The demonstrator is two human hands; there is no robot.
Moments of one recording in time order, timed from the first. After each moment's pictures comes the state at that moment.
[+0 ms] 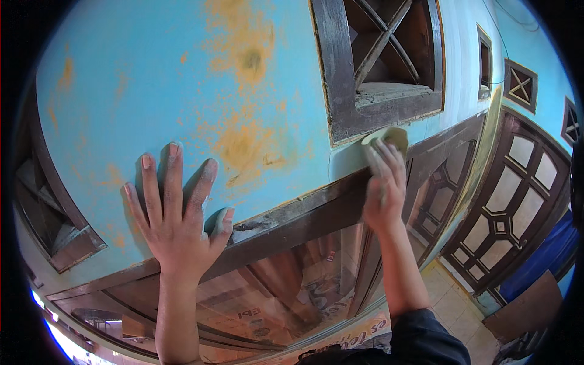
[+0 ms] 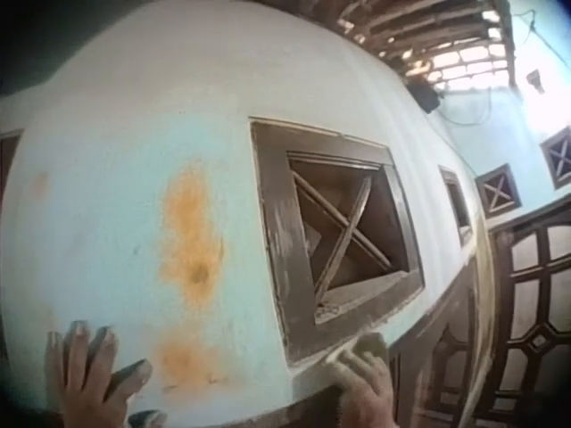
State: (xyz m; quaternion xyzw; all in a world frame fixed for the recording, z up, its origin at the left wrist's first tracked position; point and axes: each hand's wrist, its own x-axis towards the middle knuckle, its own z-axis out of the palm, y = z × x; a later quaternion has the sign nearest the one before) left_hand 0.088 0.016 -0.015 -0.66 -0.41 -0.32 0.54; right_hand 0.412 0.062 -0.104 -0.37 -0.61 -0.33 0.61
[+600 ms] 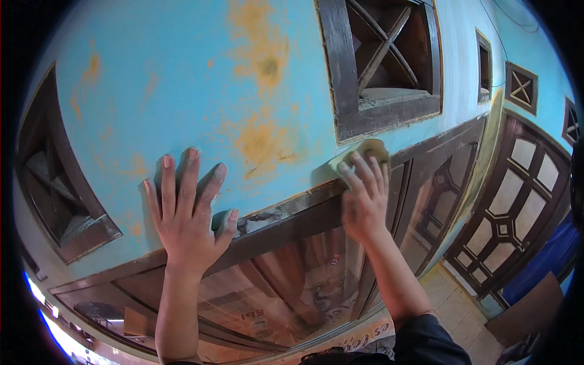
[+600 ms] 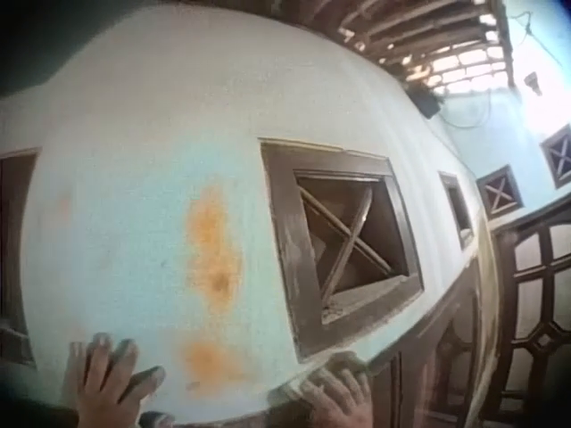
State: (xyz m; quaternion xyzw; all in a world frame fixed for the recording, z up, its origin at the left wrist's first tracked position) left_hand 0.071 0.008 -0.018 -0.71 -0.42 -0.31 0.48; right_hand 0.369 0.051 -0.118 -0.42 -0.63 -0.32 0.57
